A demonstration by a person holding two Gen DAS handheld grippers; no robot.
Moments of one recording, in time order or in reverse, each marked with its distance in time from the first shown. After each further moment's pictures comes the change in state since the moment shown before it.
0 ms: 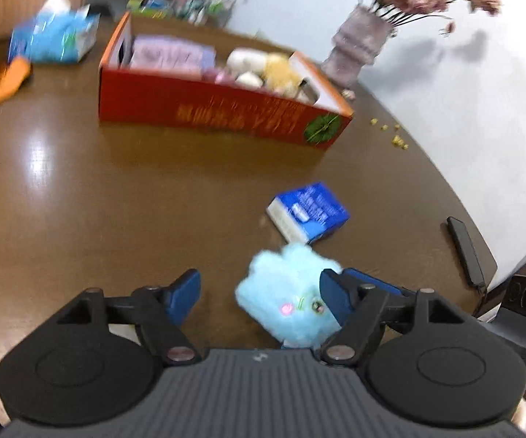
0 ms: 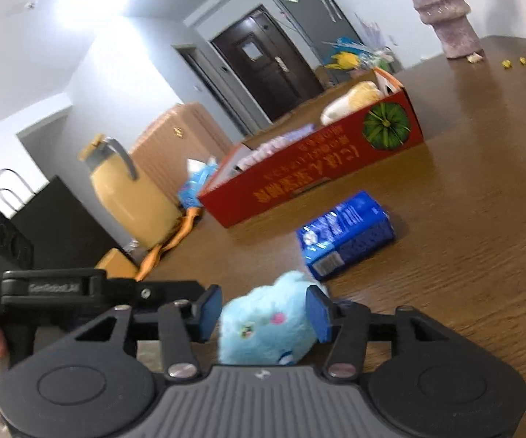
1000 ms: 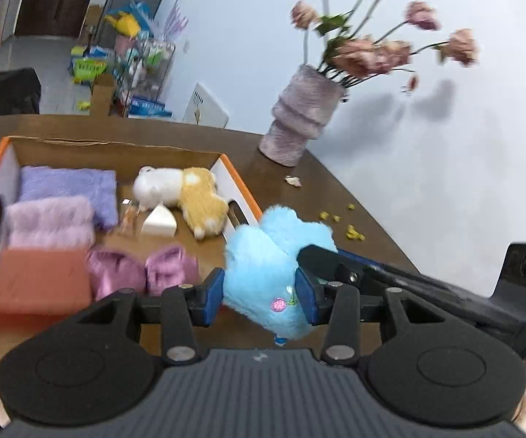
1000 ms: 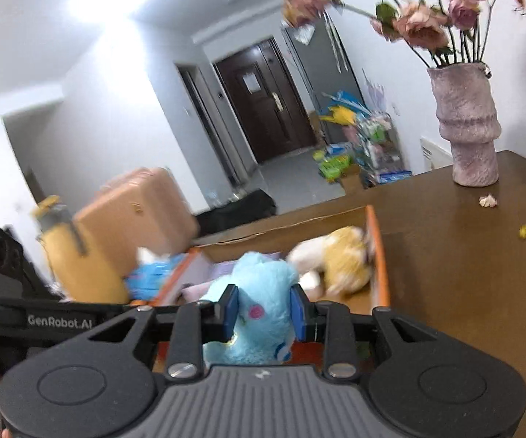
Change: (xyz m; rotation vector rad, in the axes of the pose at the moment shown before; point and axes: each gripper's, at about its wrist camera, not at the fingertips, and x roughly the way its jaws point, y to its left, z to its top) left arm 0.073 -0.052 0.180 0.095 -0.138 -0.155; right arm 0.050 -0.018 0.207 -0.178 -0.090 -0.123
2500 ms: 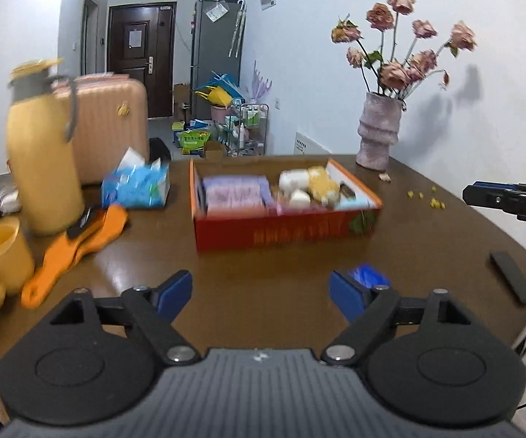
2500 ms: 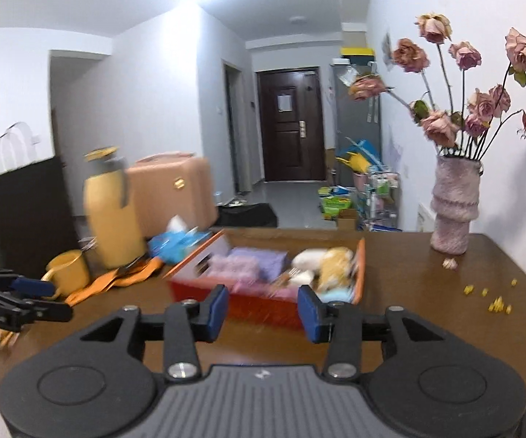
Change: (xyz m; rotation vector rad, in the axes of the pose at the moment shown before) left arm -0.221 -0.023 -0.182 0.171 -0.218 0.424; right arm -0.170 0.081 -0.082 -0.329 -0.081 -0.031
